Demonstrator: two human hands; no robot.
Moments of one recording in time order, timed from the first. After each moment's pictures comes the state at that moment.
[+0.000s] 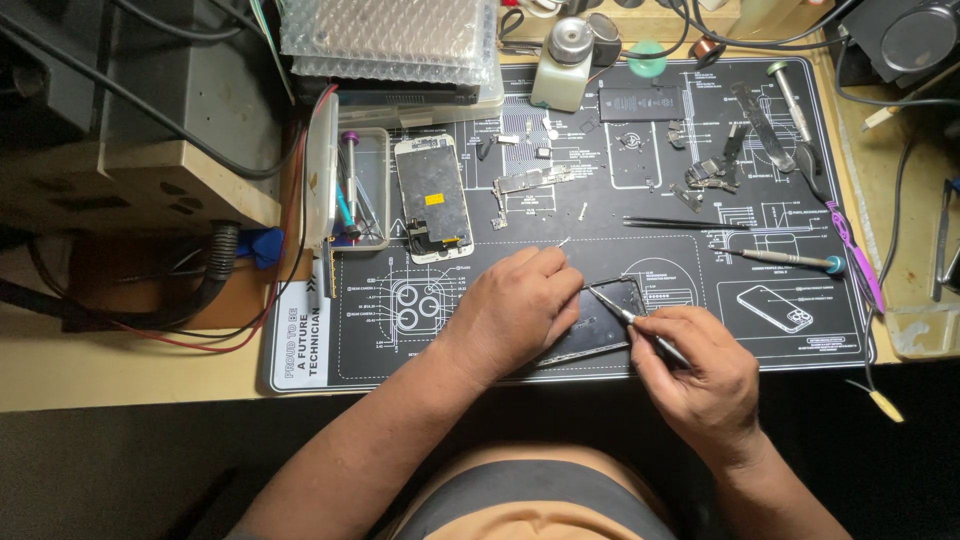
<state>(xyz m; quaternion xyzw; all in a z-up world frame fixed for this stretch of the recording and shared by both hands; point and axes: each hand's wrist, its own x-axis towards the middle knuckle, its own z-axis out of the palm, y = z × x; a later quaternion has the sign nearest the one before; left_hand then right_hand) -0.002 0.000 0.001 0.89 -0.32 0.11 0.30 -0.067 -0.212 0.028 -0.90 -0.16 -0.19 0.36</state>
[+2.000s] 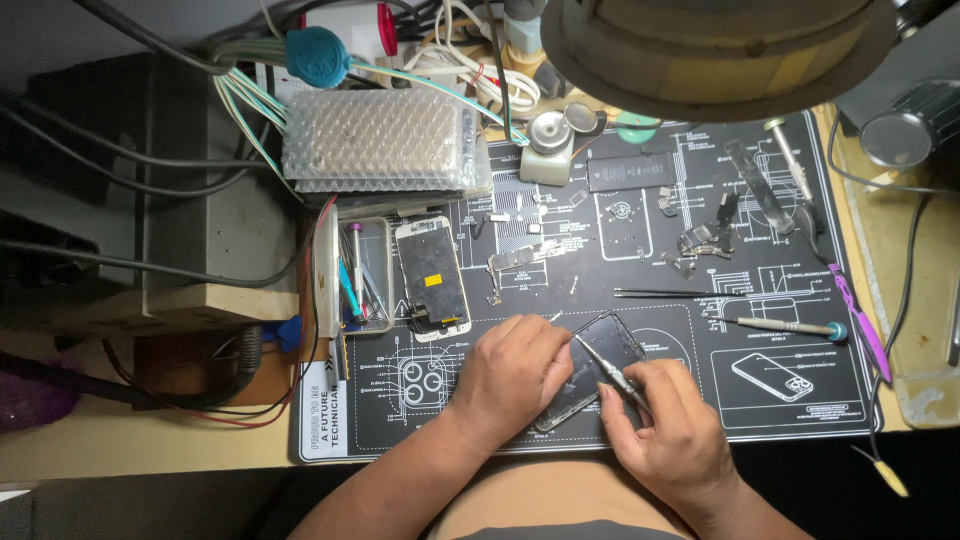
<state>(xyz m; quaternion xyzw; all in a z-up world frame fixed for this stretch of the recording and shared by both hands) 0.017 -0.010 0.024 0.90 -0.25 0.16 0.33 -0.039 -0.206 0.033 -0.93 -0.13 -0.15 0.32</state>
